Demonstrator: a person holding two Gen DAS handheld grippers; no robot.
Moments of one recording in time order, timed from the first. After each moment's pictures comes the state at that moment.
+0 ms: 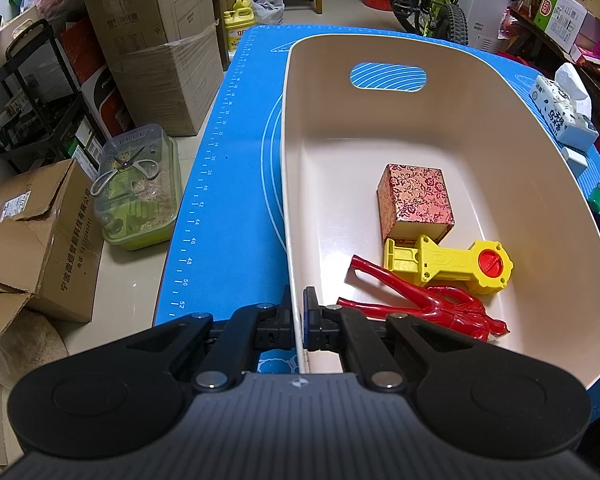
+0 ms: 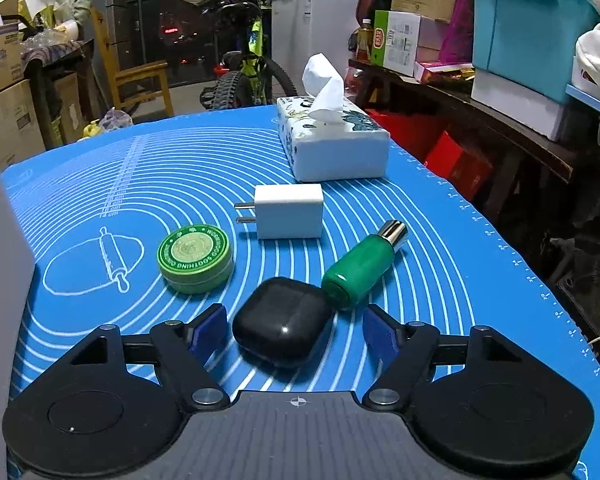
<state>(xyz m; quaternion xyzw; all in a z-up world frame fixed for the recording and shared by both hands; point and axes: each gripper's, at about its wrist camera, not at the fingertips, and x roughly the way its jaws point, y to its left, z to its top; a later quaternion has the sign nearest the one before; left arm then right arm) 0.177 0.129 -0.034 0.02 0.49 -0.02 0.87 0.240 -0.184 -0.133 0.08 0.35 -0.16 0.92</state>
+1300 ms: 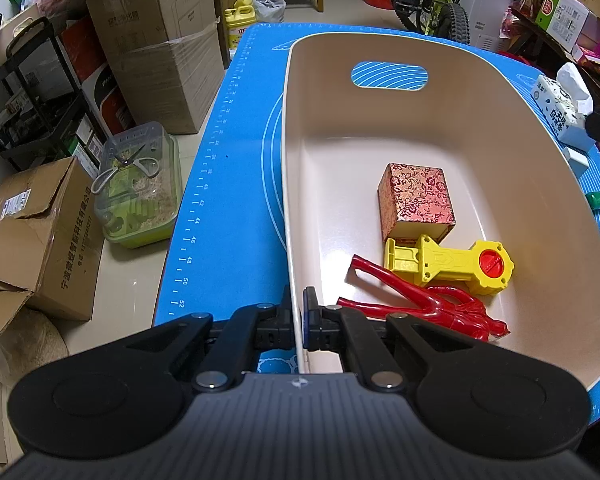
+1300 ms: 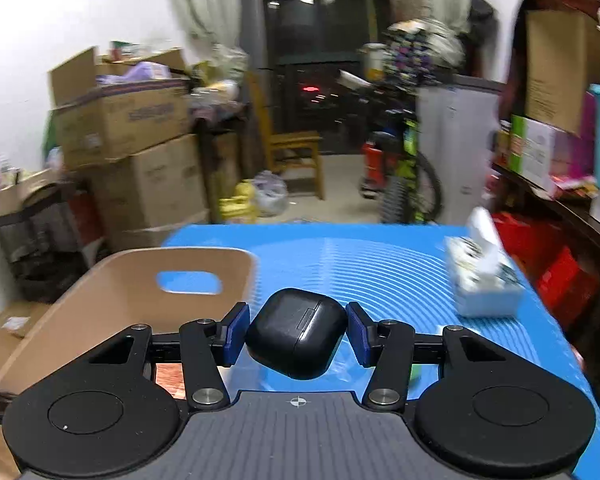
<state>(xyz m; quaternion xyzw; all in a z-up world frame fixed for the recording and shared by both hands) 0.177 0.130 -0.034 0.02 0.50 -0.02 0.87 0.192 -0.104 -0.006 0.04 0.24 0.06 0.97</state>
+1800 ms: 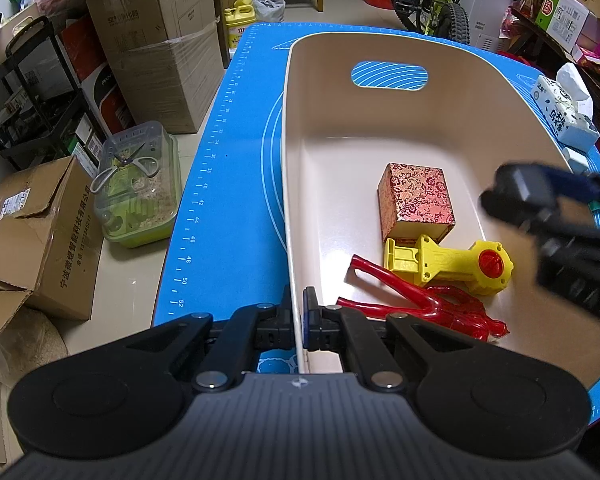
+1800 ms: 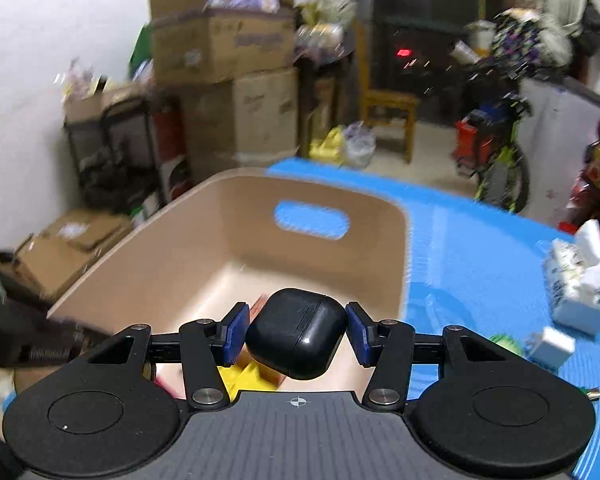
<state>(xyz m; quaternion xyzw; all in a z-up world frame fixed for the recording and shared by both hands) 0.176 0.130 -0.035 0.02 0.50 -0.02 0.87 0.201 -0.019 -0.023 -0.05 0.32 0.19 0.93</state>
